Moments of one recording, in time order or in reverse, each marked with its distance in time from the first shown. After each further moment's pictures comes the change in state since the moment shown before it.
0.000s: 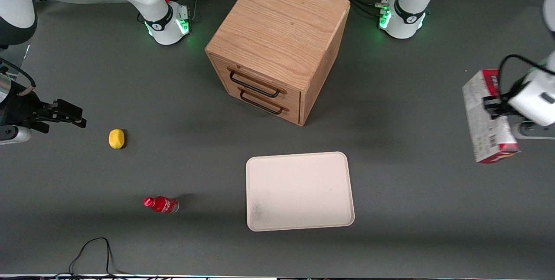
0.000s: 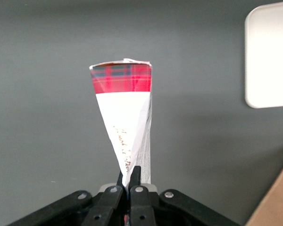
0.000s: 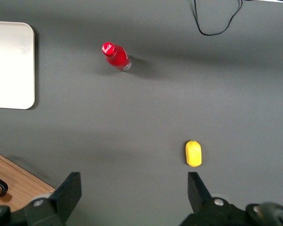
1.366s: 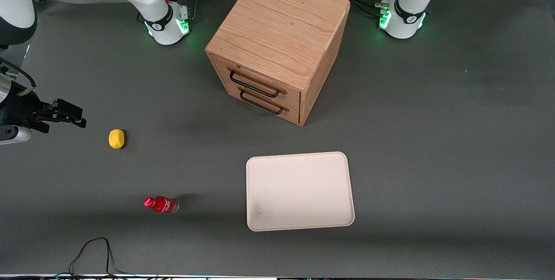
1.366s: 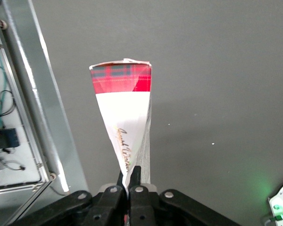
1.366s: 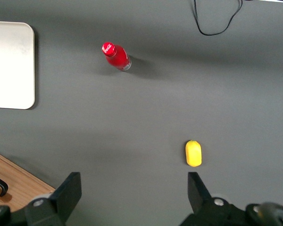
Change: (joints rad) arm 0.881 -0.167 0.022 -0.254 0.005 0.164 1.069
